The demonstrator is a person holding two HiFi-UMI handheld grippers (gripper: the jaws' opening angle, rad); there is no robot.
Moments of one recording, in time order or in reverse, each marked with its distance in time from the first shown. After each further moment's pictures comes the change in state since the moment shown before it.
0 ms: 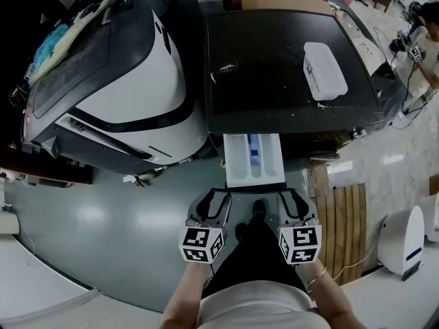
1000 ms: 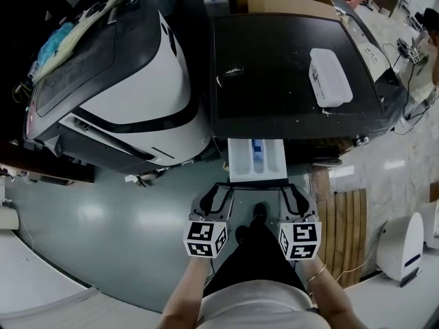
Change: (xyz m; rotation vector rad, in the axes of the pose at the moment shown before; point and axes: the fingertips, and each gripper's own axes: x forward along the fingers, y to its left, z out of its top) left arm 0.018 0.008 0.016 0.010 -0.004 0.030; right arm 0.019 -0.005 0.017 0.001 -0.011 -0.014
